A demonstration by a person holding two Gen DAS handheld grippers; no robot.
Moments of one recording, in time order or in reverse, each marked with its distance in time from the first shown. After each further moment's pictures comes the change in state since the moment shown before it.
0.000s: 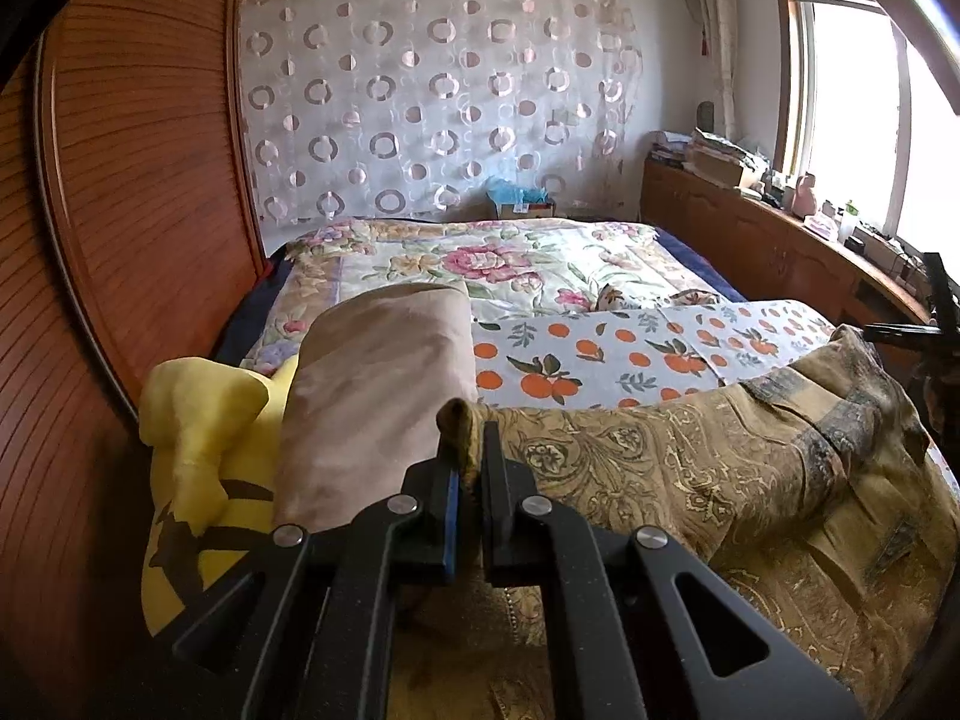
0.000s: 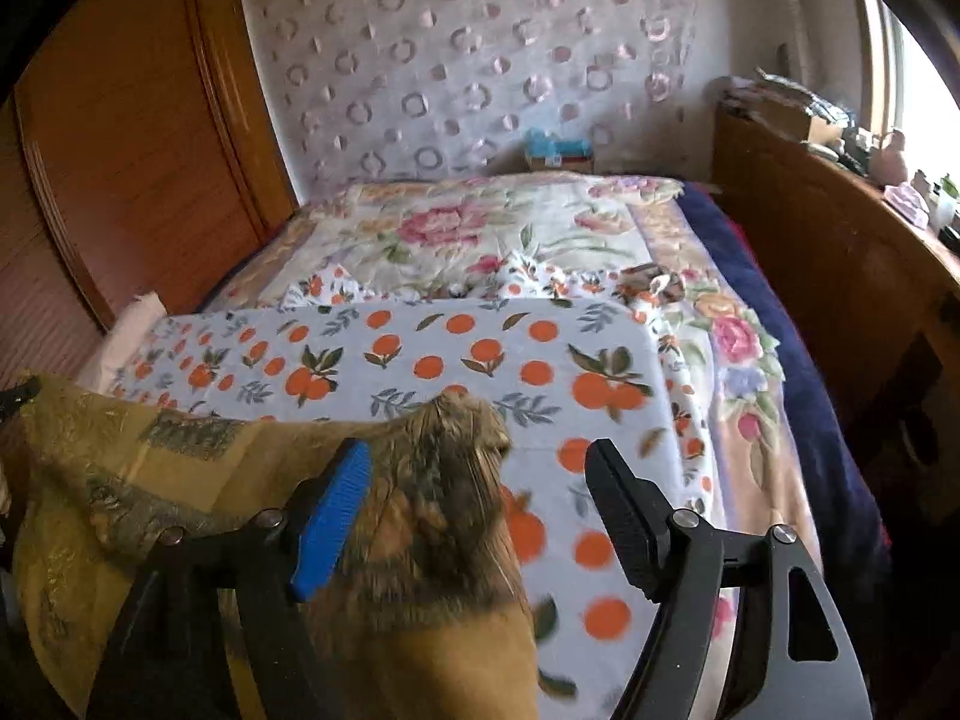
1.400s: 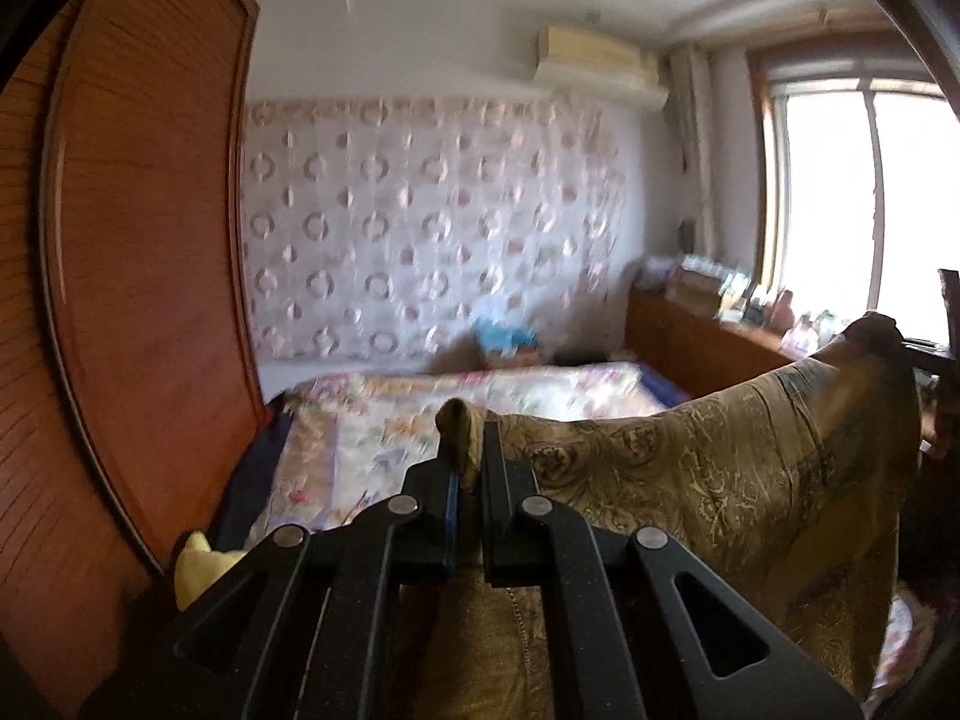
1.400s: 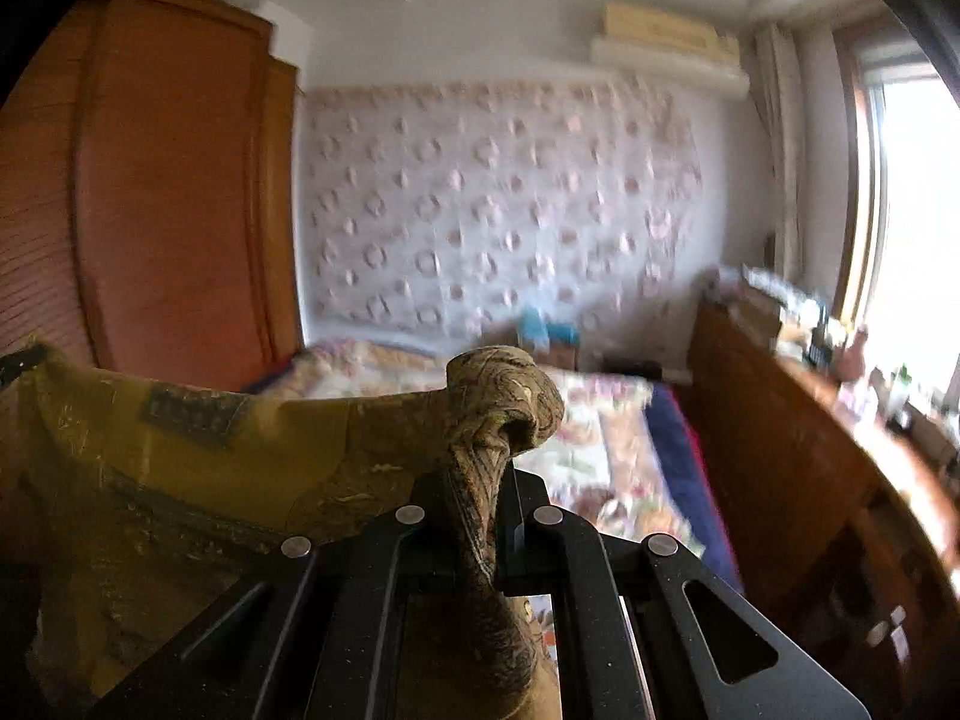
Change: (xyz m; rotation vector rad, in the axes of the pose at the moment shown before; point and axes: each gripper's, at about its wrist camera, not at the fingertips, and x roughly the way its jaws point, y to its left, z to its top) left arm -0.074 0.003 0.146 -0.001 -0.272 -0.014; right arm -0.178 0.030 0.165 -0.135 -0.355 -0.083
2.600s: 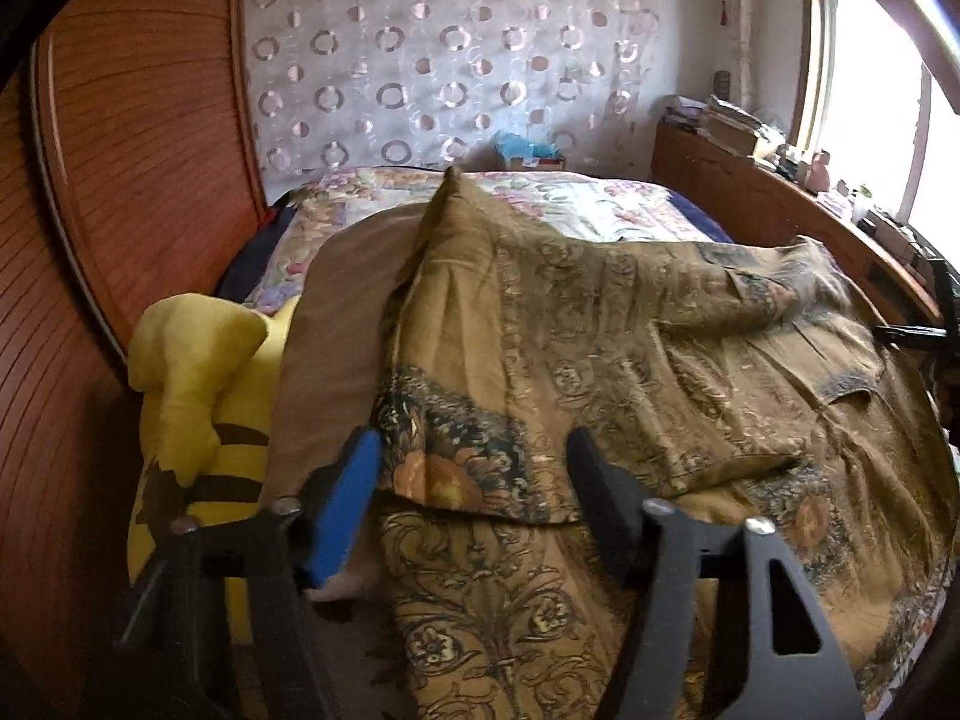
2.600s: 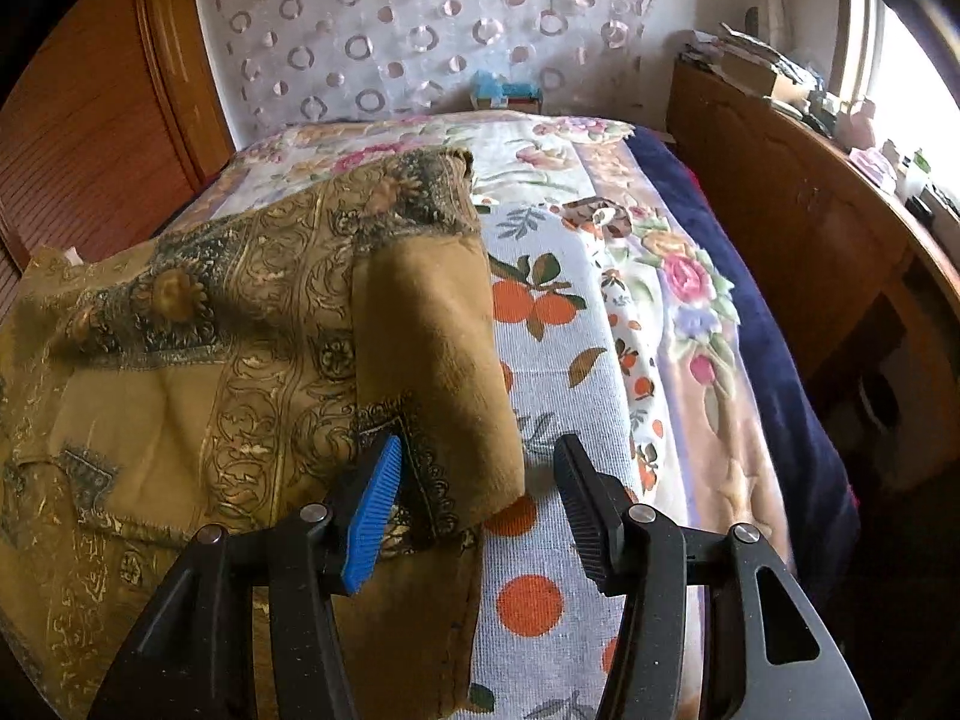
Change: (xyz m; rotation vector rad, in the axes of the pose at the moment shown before) left arm 0.045 0.012 -0.192 -0.028 0.381 0.010; right arm 0.138 -0.043 -0.089 0.131 0.442 -0.046
